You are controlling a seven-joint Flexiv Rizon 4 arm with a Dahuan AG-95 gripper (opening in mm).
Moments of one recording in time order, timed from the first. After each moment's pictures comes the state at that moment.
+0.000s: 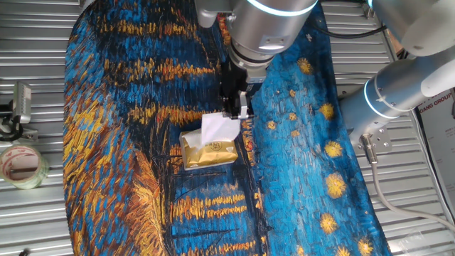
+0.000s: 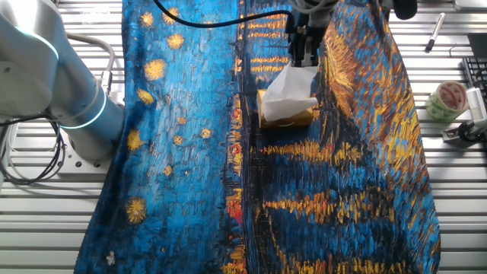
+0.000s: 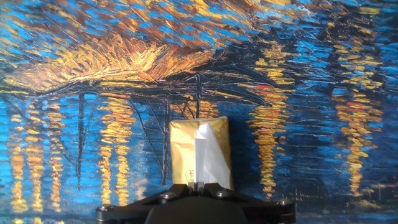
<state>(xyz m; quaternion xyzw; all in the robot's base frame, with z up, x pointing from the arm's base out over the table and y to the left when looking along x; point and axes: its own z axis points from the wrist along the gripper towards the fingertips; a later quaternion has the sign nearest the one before) 0.458 0.056 0.236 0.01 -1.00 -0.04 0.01</state>
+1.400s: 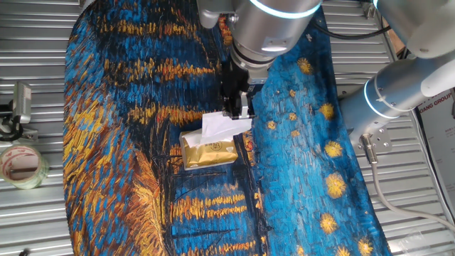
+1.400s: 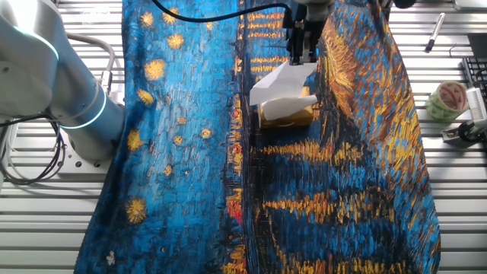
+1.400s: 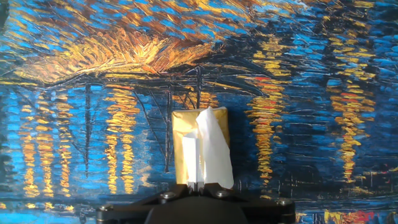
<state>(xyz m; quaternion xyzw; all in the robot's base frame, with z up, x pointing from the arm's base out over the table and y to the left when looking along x) 0.458 0.056 0.236 0.01 -1.00 -0.02 0.01</state>
